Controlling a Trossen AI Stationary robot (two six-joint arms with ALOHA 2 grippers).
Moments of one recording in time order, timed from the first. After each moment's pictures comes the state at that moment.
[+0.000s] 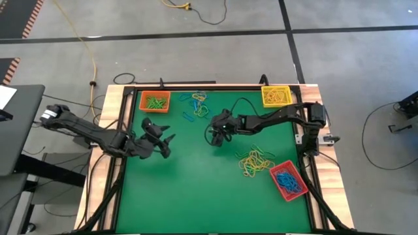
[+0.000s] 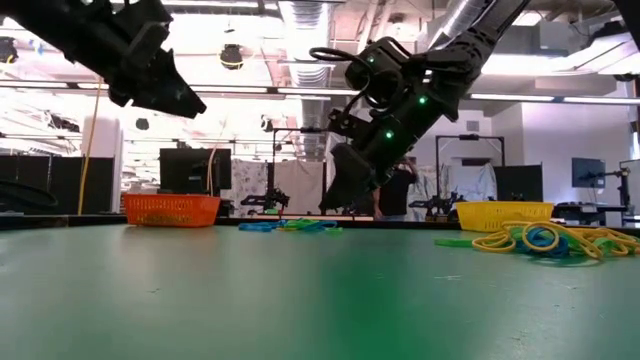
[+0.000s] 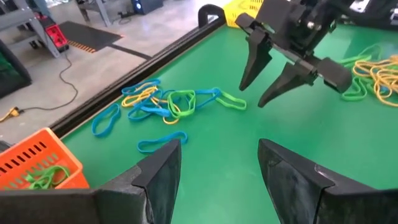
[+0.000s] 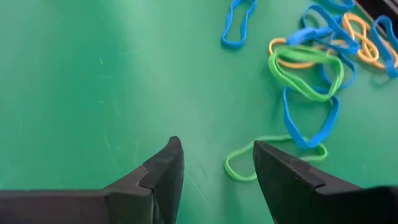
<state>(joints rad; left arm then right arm) -0.30 0.95 0.50 -0.24 -0.87 -0.49 -0.16 1.87 1.01 0.12 0.21 0.05</state>
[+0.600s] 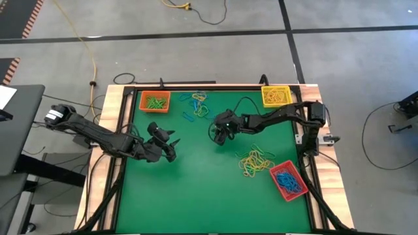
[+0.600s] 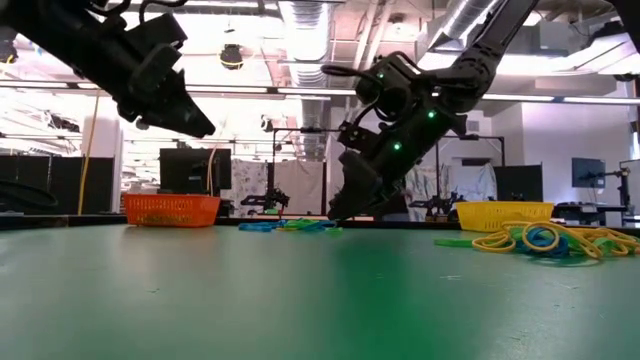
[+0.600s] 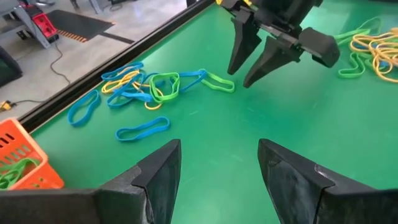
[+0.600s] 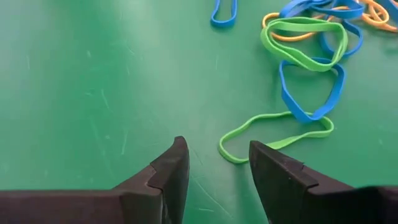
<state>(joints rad) -0.30 1.10 0.50 -0.15 -0.83 -0.51 -0.20 1.87 0.93 0.22 0.14 0.13</state>
